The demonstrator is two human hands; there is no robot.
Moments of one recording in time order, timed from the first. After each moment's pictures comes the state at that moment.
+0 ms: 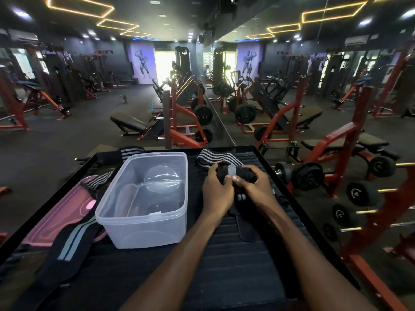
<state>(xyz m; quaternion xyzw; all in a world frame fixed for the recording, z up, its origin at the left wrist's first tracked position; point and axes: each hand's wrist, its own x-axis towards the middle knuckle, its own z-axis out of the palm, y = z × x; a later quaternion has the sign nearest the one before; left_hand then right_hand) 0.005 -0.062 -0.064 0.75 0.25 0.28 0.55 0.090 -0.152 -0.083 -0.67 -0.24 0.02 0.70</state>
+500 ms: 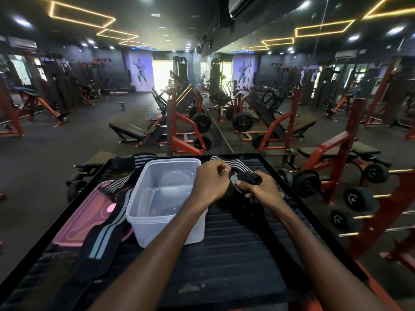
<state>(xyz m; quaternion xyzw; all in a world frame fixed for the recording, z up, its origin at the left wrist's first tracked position) -0.057 -0.006 0.003 0.87 0.13 0.28 0.39 0.060 -0.138 -0.060 -0.75 -0.18 0.07 0.63</state>
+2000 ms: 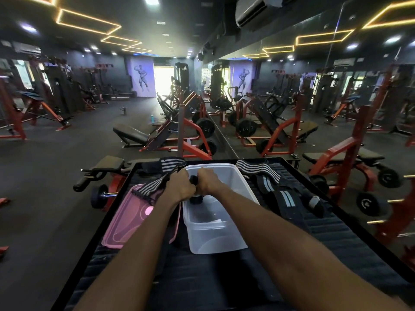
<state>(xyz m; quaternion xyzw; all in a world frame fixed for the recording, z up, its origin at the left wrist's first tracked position) -0.107 0.182 -0.024 0.93 0.25 0.14 0.22 -0.017 0.107 -0.033 -0.92 -0.35 0.04 0.18</state>
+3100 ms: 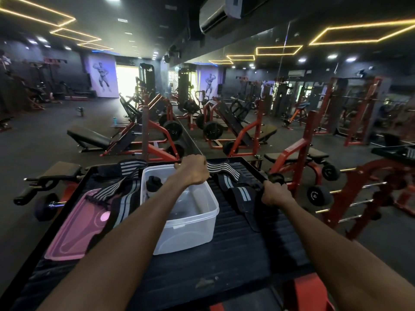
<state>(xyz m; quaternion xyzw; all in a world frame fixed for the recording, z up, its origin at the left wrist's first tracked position) -0.052 0.067 0.025 0.97 0.10 0.13 0.19 0.063 -0.181 -0.053 -1.00 -0.07 0.02 0.06</state>
